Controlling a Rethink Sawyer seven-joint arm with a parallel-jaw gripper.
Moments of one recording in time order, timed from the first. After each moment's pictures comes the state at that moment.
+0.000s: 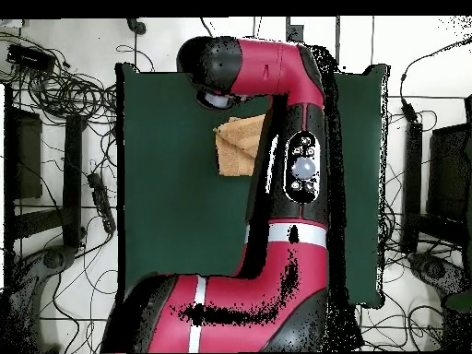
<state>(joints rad) -0.07 -0.20 -0.01 0.60 -0.04 1.13 1.99</state>
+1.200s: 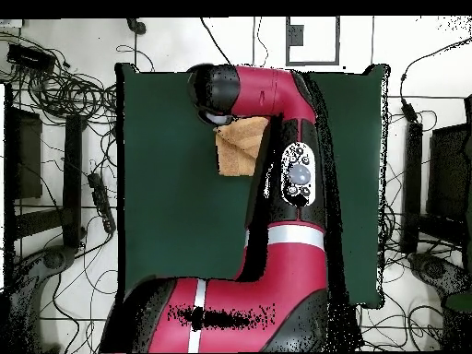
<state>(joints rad) -0.07 -0.22 -0.01 0.78 -0.04 0.93 1.99</state>
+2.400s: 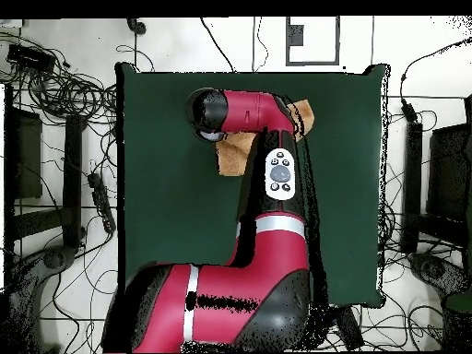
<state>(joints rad) -0.04 -0.11 -0.01 0.79 -0.04 0.86 1.99</state>
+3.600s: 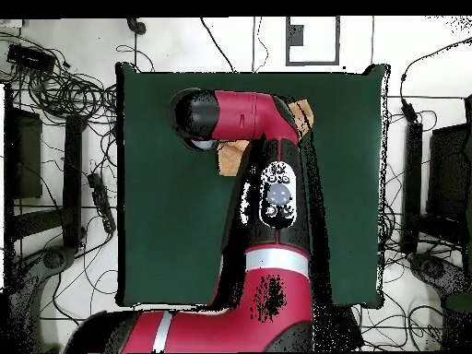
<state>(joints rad) 0.00 -0.36 -0.07 1.02 -0.01 0.89 1.99</state>
